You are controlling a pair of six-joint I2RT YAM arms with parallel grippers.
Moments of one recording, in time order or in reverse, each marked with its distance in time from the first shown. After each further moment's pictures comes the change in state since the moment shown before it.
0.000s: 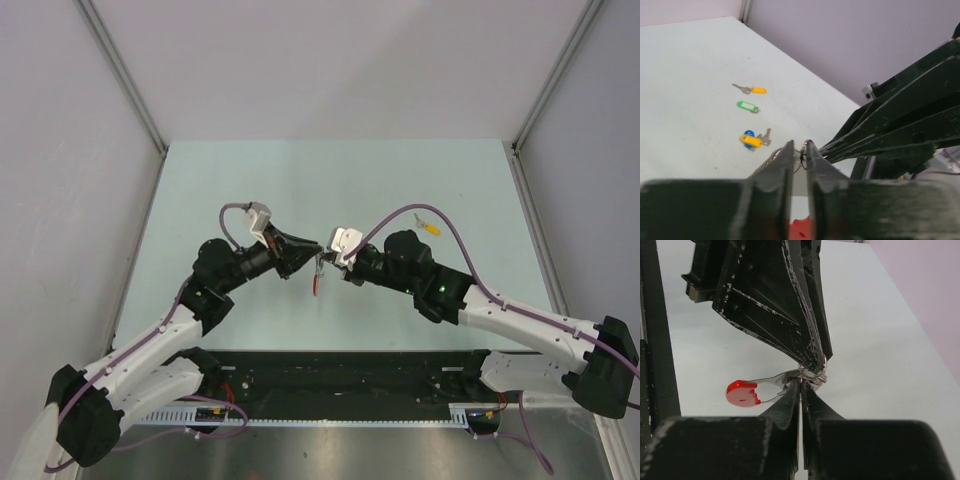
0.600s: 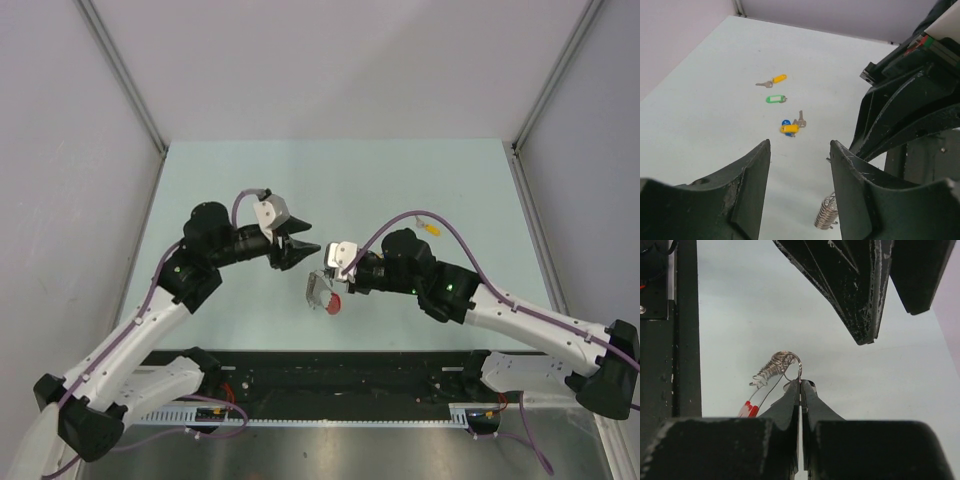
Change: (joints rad) left arm 0.019 0.026 0.370 -0.540 0.159 0.554; right arm 0.024 -0.023 0.077 -0.226 -0.094 -0.114
